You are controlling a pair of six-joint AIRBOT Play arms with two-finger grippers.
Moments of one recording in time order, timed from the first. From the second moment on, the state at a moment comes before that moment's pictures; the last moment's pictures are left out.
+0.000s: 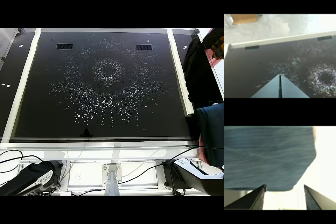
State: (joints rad) left arm -0.29 -1.05 2.00 1.85 -1.25 -1.56; right arm -1.23 -1.13 1.25 -1.71 1.57 1.74
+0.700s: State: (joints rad) left arm -0.28 -1.05 2.00 1.85 -1.25 -1.56; right arm -0.73 -1.13 1.54 -1.18 1.38 1.52
